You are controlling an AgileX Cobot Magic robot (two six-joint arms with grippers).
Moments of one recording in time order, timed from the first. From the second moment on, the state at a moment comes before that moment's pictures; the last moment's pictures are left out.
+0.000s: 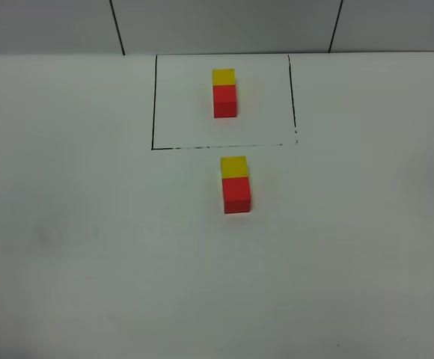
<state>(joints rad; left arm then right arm) 0.04 0.00 -0.50 -0.15 1.06 0.05 0.11 0.11 -0.50 -0.06 1.04 0.25</state>
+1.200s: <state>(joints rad) 0.04 0.00 -0.50 -0.15 1.06 0.05 0.10 0.00 -0.50 -0.07 1.05 0.25</state>
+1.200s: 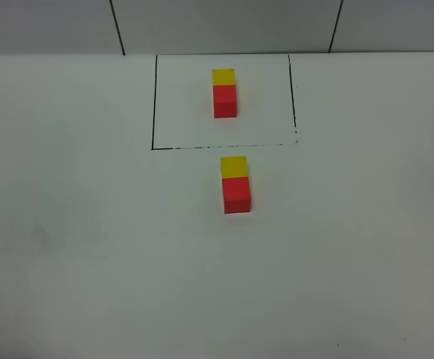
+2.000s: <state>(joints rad) 0.04 0.00 -0.50 -0.15 1.06 0.05 0.04 0.00 -0.50 -0.07 1.05 0.25</state>
